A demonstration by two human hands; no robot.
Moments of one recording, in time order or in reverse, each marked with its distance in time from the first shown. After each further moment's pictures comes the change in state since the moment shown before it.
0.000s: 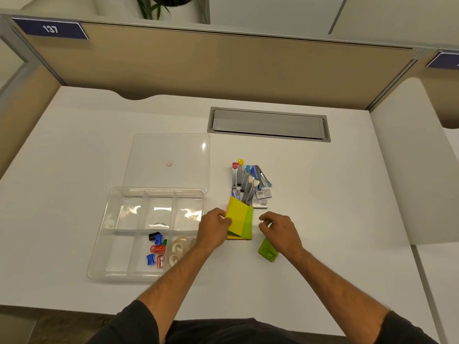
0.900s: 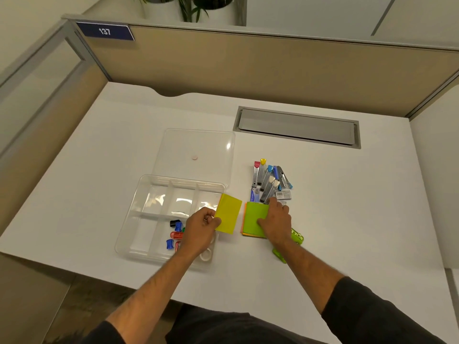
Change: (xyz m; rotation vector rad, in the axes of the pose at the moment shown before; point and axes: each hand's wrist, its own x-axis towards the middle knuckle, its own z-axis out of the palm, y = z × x) left_hand -0.050 -0.029 -0.069 -0.309 0.113 0.025; right_hand 0.040 -0.023 0.053 -0.254 -0.049 0.052
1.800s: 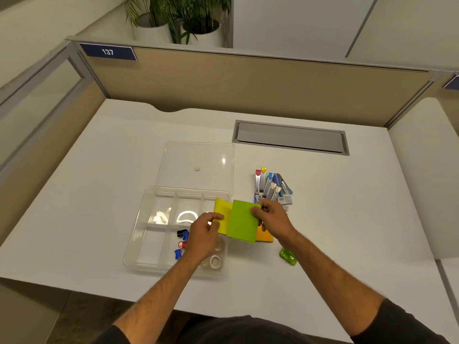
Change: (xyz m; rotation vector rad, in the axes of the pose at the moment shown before) left_hand -0.001 -0.007 -0.027 0.006 -0.004 0.180; right_hand -0.046 -0.062 -0.055 0.899 -0.122 -0.114
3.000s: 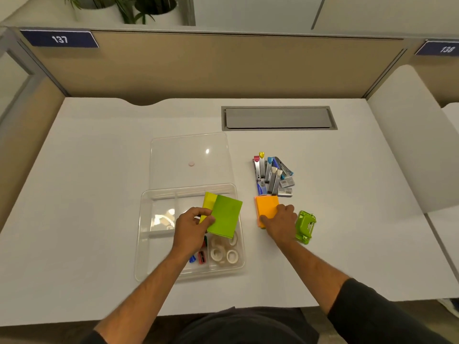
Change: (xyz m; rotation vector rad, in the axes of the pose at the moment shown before) left_hand 0.040 -0.034 -0.065 -0.040 -0.122 -0.089; right_hand 0.007 0.081 0.051 -0.731 0.471 0.426
